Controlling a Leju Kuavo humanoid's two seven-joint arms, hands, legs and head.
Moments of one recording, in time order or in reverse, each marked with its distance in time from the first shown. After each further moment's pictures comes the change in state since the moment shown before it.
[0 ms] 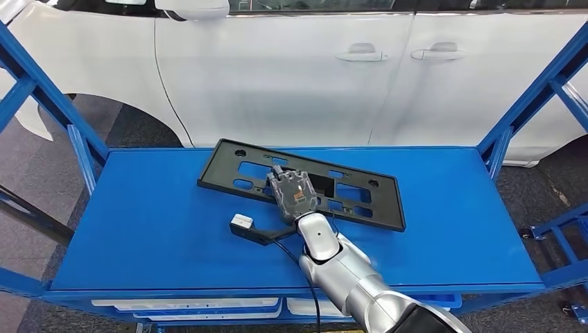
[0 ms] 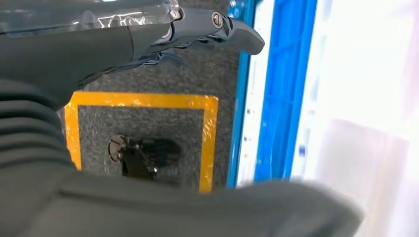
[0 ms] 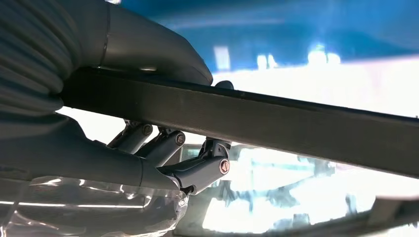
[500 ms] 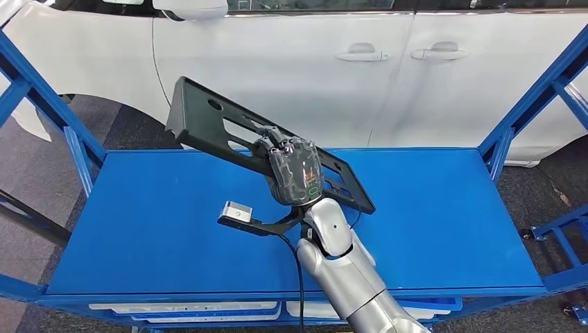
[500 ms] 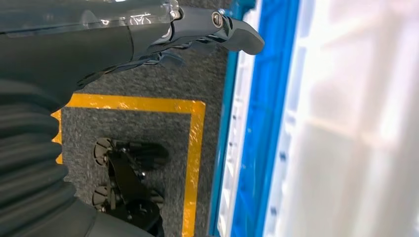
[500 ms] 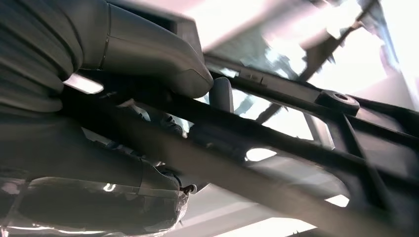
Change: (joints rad) left arm 0.011 0.002 0.057 0.000 0.002 0.026 -0.066; right arm 0.167 0.008 -0.181 -0.600 -0.066 -0.010 -0.340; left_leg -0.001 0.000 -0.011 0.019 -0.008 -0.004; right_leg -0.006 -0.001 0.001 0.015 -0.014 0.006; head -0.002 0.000
